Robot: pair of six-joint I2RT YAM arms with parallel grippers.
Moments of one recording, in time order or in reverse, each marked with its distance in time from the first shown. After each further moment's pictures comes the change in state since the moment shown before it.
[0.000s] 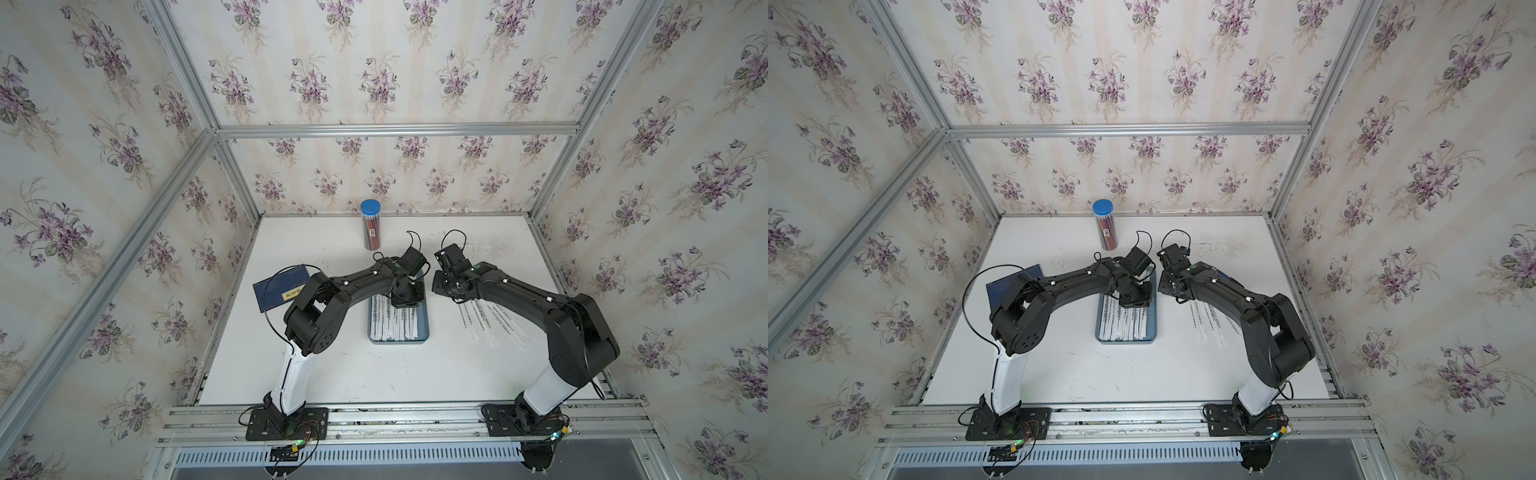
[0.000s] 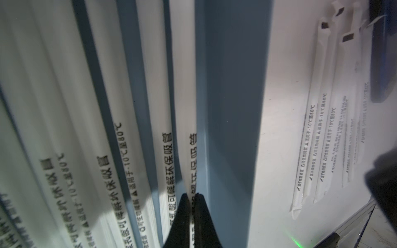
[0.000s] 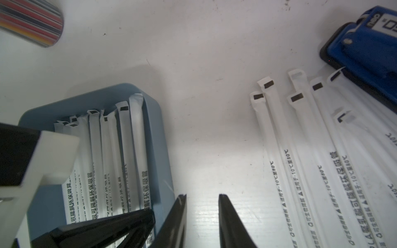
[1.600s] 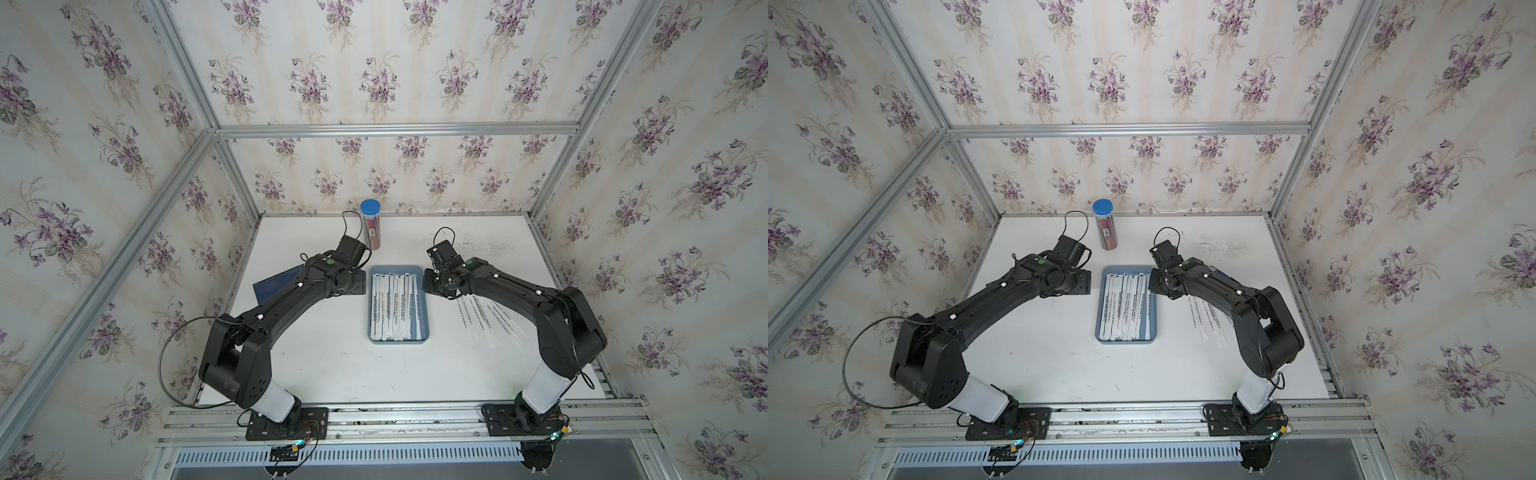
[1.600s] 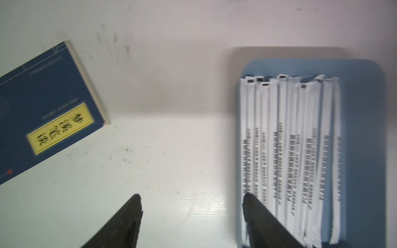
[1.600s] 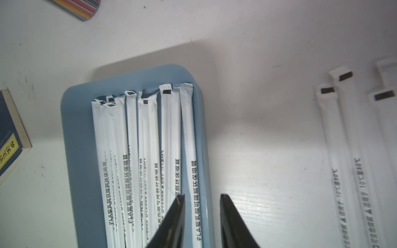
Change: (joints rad) left arm 0.305 -0.591 -0.391 -0.134 -0.424 0.302; right arm 0.014 0.055 0.082 -0.007 -0.124 -0.029
